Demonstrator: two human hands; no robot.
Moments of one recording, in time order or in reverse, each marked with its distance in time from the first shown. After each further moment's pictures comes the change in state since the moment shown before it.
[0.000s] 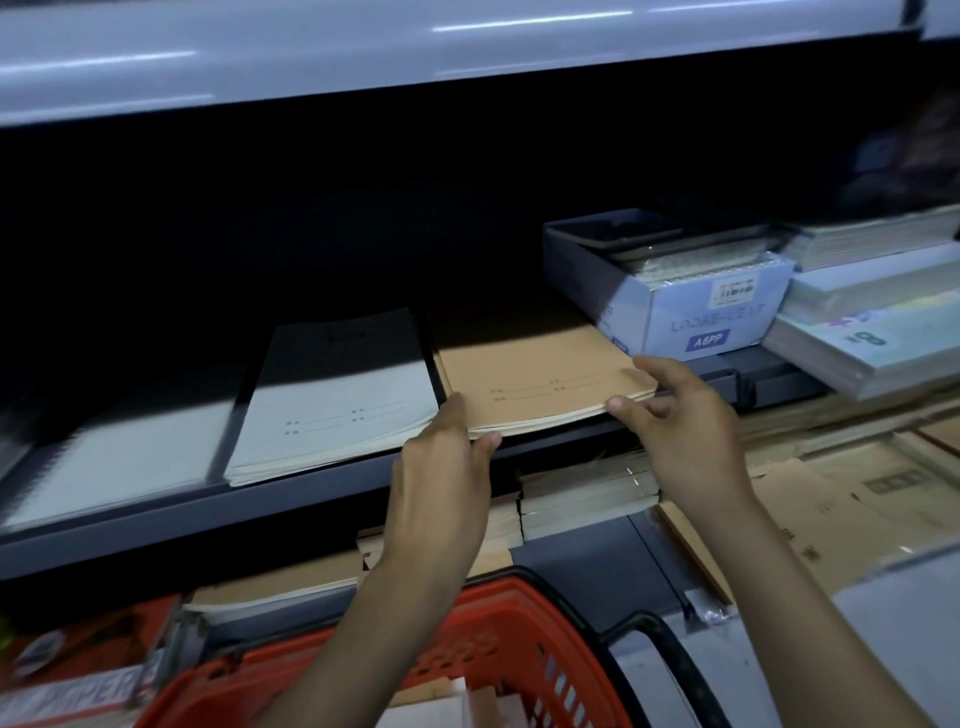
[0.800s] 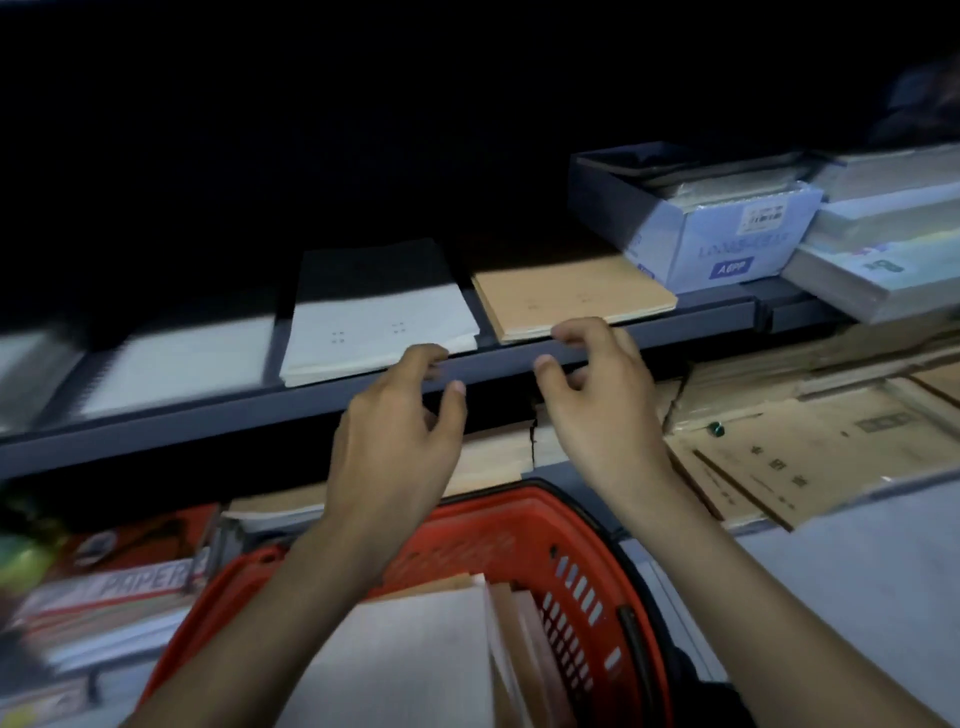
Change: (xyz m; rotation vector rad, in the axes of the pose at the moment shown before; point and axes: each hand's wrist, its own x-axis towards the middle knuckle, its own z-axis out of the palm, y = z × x) left_hand -0.054 -0.028 -0.072 0.050 0.064 0.085; right_hand -0.088 -0.056 0.058 -0.137 -0.012 -0.213
